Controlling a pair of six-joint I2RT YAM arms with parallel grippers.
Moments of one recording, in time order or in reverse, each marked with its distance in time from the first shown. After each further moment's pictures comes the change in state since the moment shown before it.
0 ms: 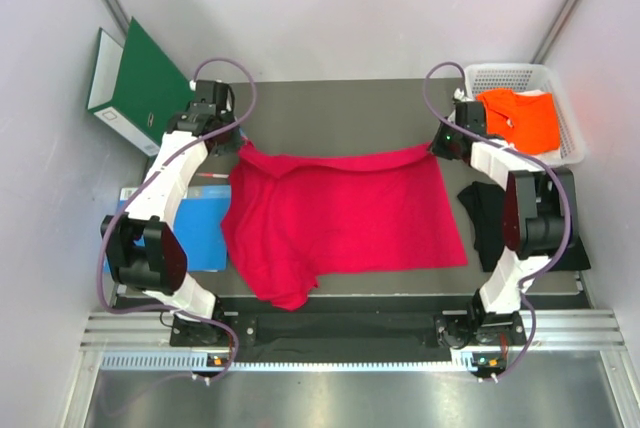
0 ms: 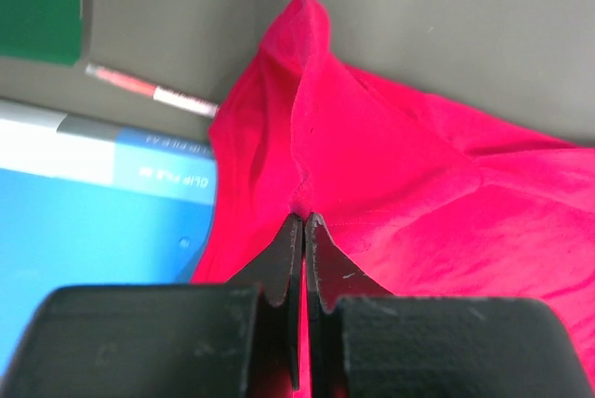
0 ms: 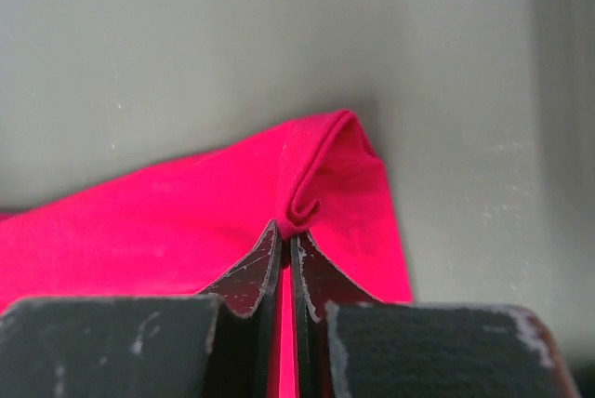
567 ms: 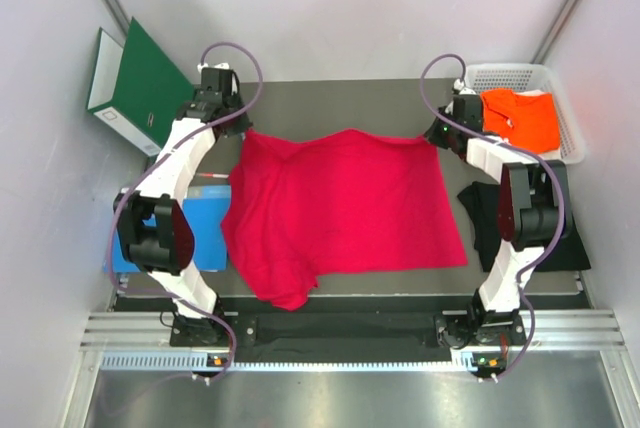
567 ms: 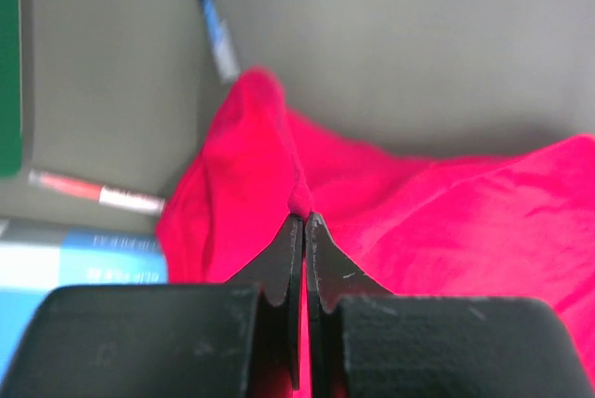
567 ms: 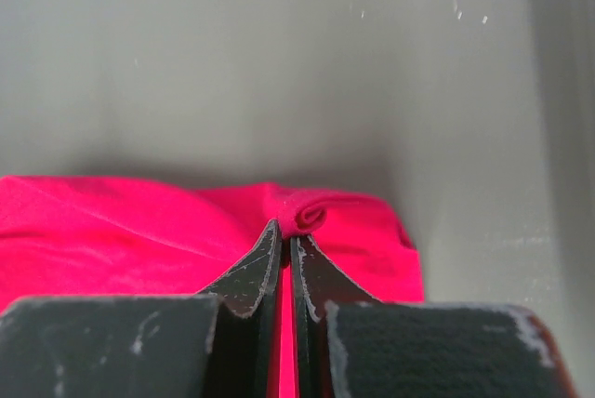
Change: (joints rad) left arm 0.000 0.142 0.118 0.162 0.060 0.006; right arm 0.006 0.063 0.047 0.153 0.010 0.027
